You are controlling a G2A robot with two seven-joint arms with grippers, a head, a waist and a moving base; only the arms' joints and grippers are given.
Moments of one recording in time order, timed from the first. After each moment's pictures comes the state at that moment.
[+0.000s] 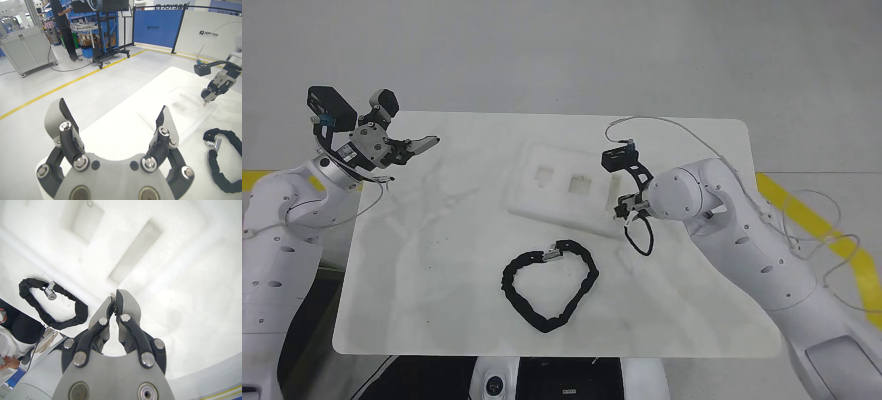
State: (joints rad) left arm 0.99 -0.77 -1.39 -1.35 0.92 -0.77 0.14; right arm -0.64 -1.10 0.81 -1.62 -0.68 0.31 1.41
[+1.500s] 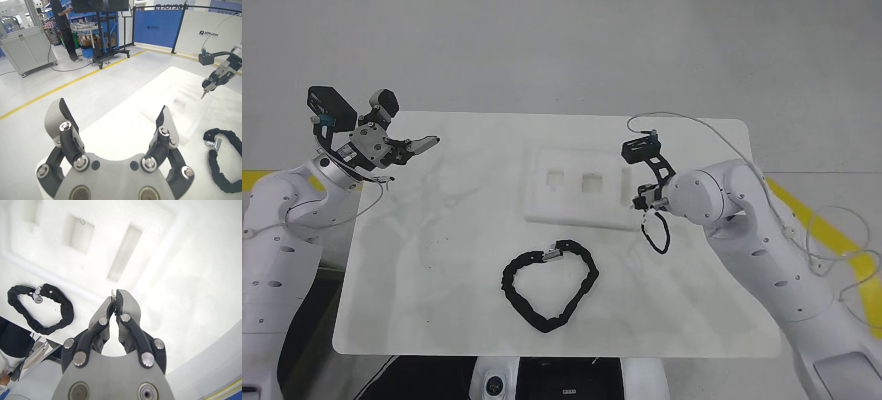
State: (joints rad) left arm 0.99 -0.77 -1.39 -1.35 0.92 -0.77 0.14; right arm -0.72 -1.09 0.94 -1.70 -0.82 0.27 1.43
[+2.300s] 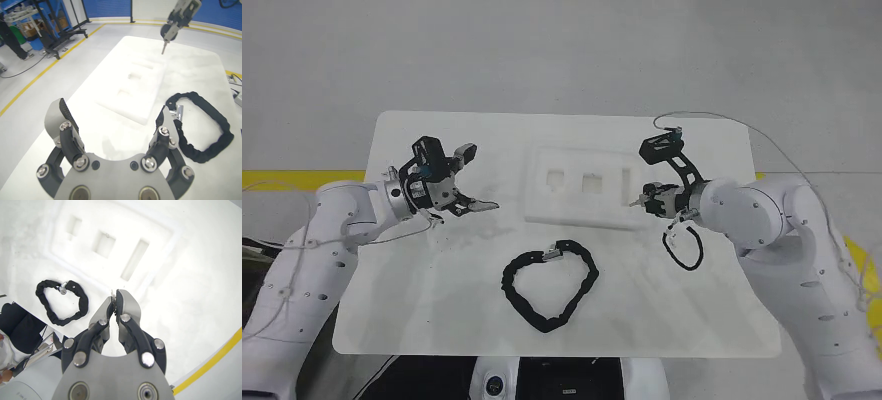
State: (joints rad) left arm 1.02 -0.80 -1.21 -1.50 1.15 -0.97 0.10; right arm -0.93 -1.04 1.19 -1.95 -0.70 0.16 1.38
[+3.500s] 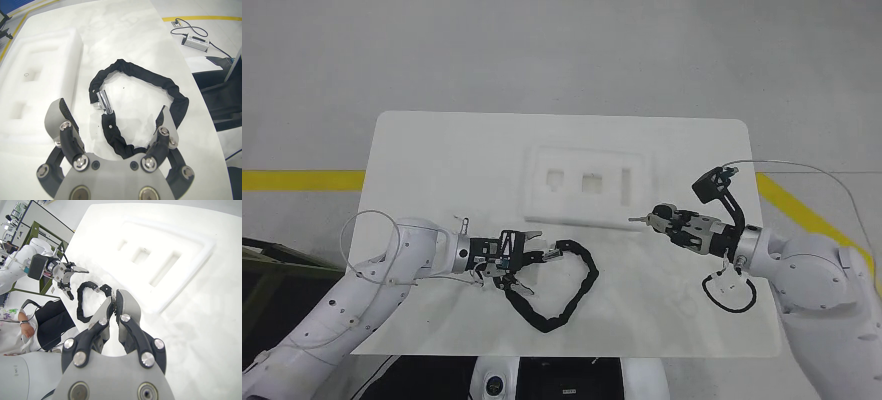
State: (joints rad) left arm 1.02 -0.79 -0.89 -1.62 1.54 -0.99 0.26; right arm -1.36 -0.99 1.53 -1.98 -0.34 -0.31 0.99
